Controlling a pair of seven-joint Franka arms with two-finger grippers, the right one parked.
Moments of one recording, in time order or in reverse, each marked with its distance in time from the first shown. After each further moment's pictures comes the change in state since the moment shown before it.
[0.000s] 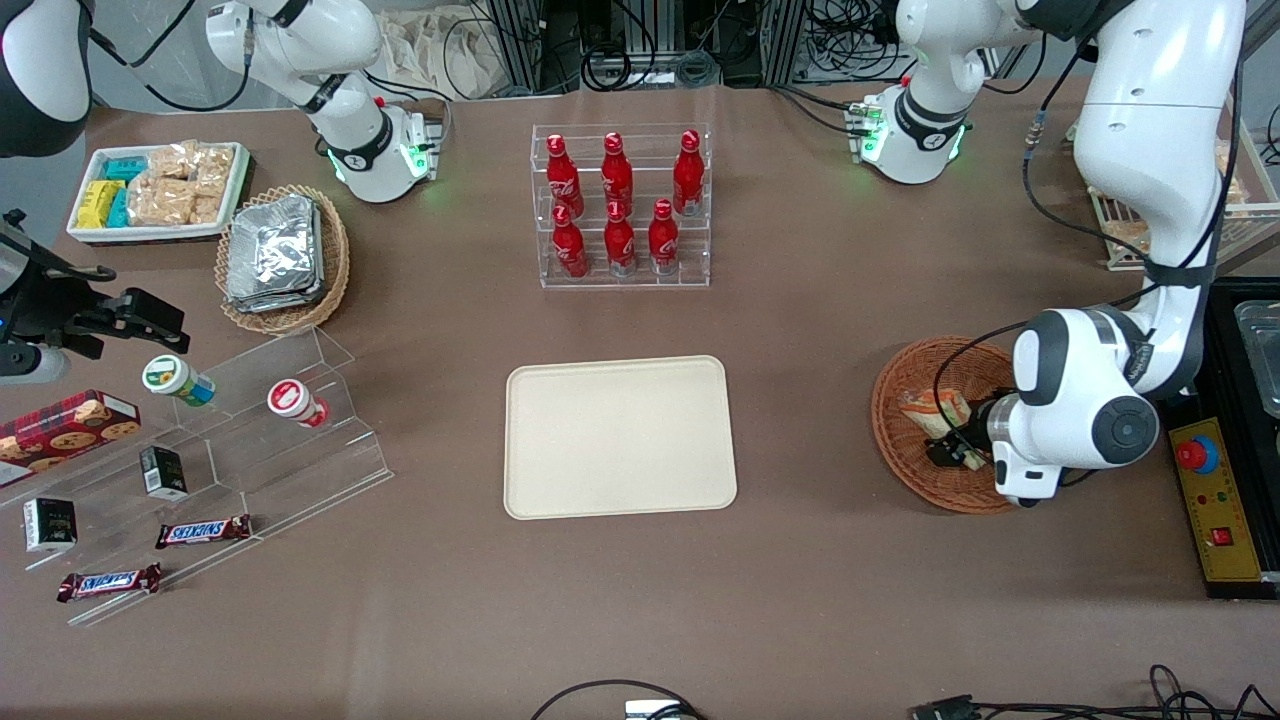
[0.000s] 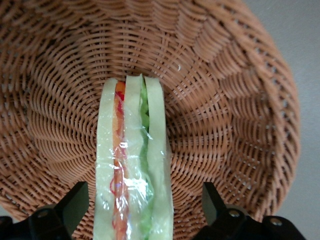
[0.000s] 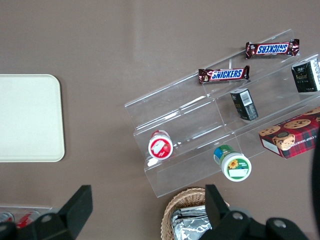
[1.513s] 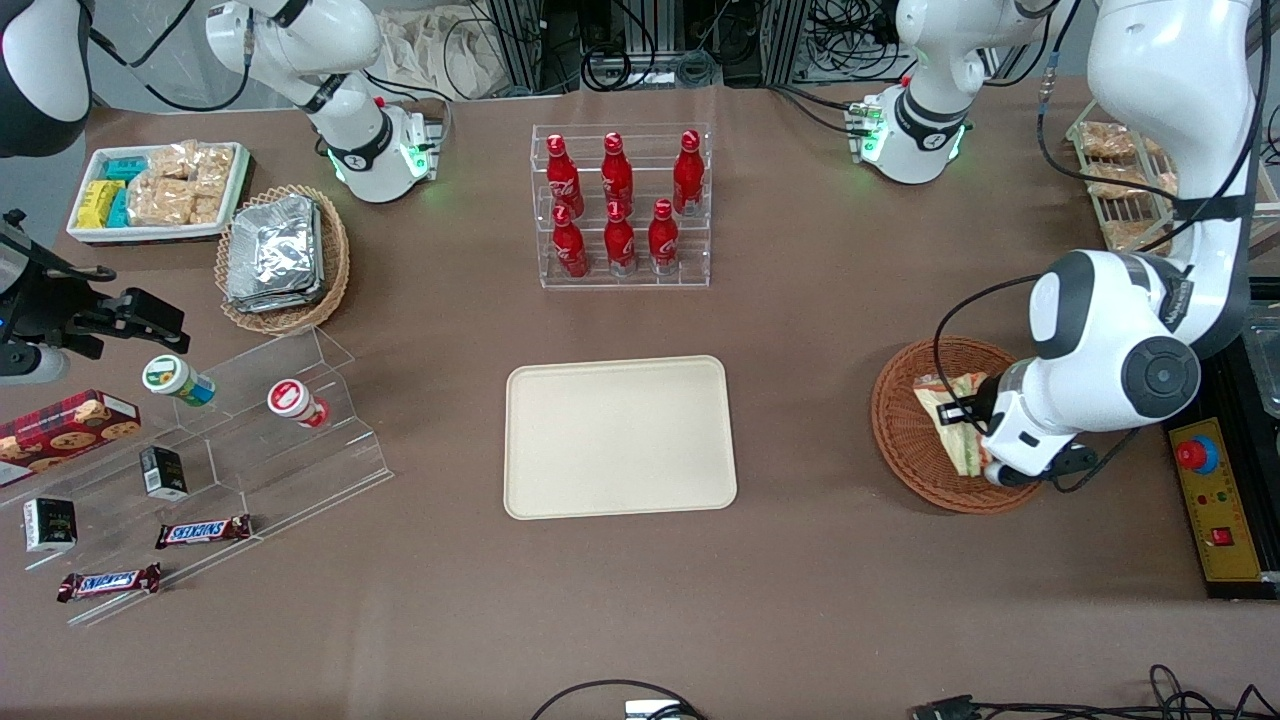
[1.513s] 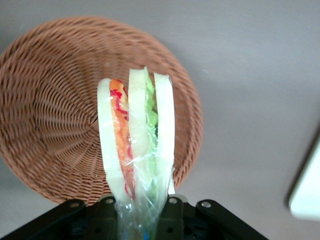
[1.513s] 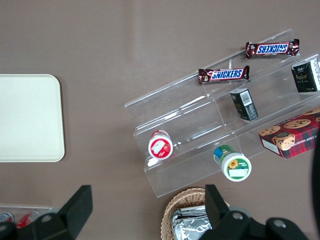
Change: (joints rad) arm -0.002 -0.177 -0.078 0.063 0.000 -0.154 0.529
